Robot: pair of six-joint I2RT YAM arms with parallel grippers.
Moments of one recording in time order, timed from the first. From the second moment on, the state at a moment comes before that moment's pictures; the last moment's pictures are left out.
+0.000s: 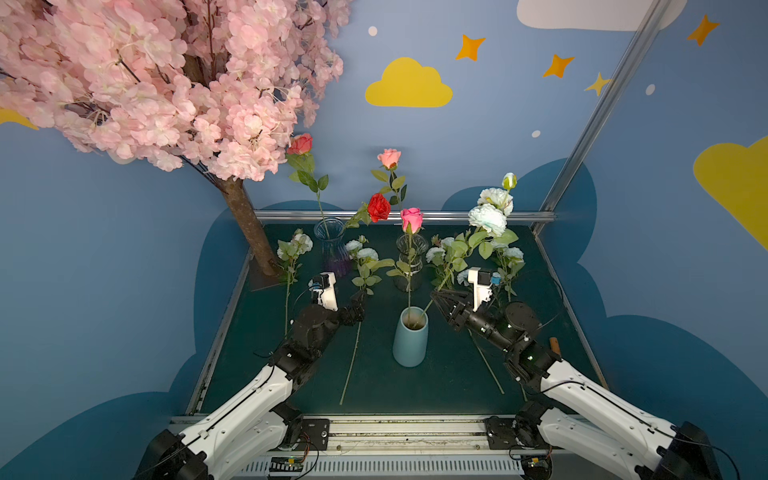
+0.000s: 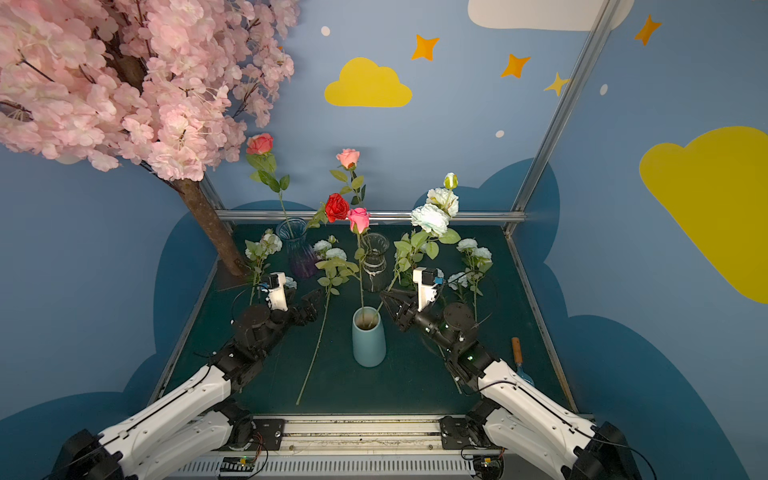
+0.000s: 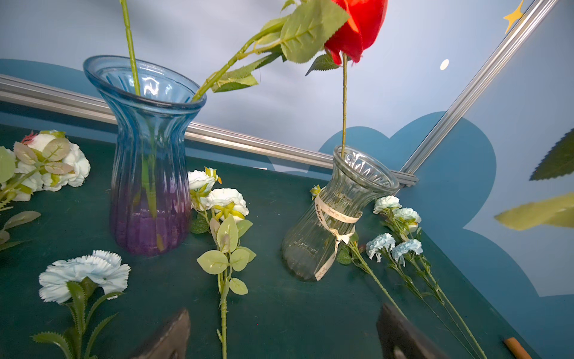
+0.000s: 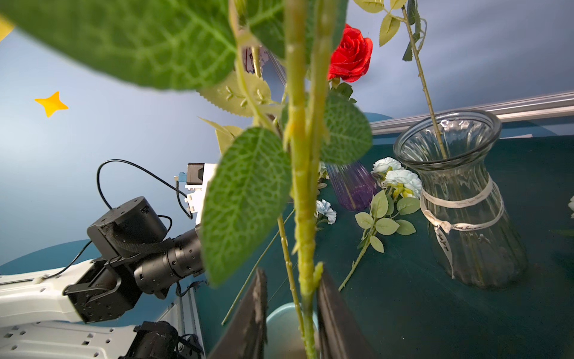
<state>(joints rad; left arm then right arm) -0.53 0.89 0.42 0.28 -0.15 -0.42 0.72 0.89 0.51 0.43 -0.26 0.54</state>
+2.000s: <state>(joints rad) -0.52 0.89 0.42 0.29 -0.13 -0.42 0.77 0.79 1.15 -0.19 -0.20 0.30</state>
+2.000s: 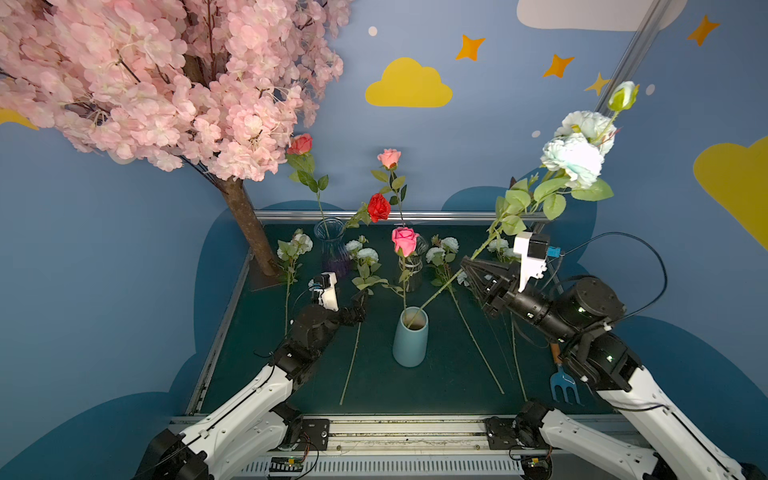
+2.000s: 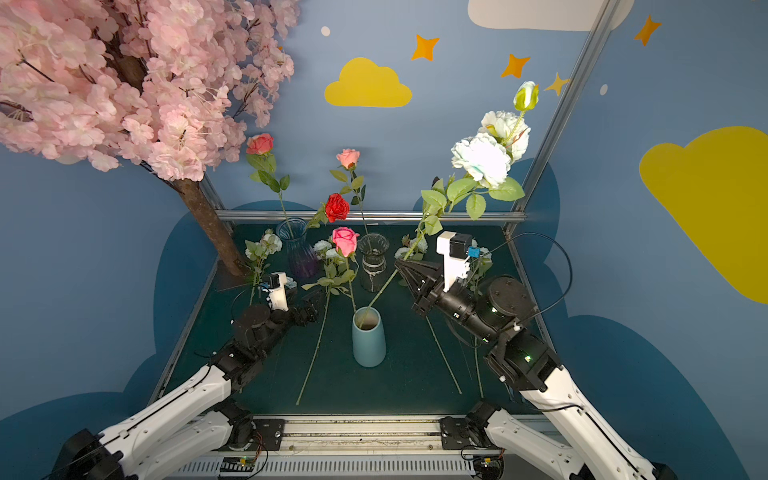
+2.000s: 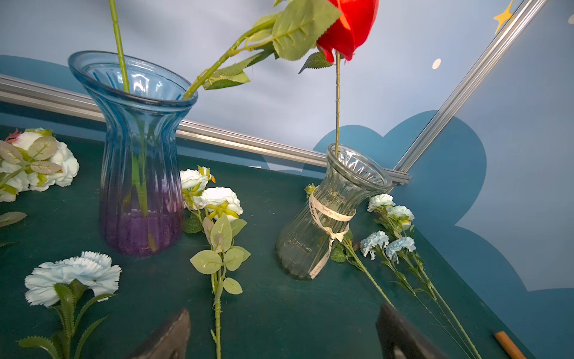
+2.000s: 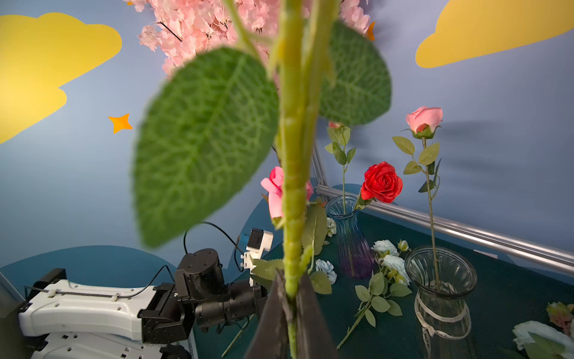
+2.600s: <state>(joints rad) -0.52 0.89 0.42 0.29 -0.13 -0.42 0.76 0.77 1.36 -0.61 0.16 0.11</state>
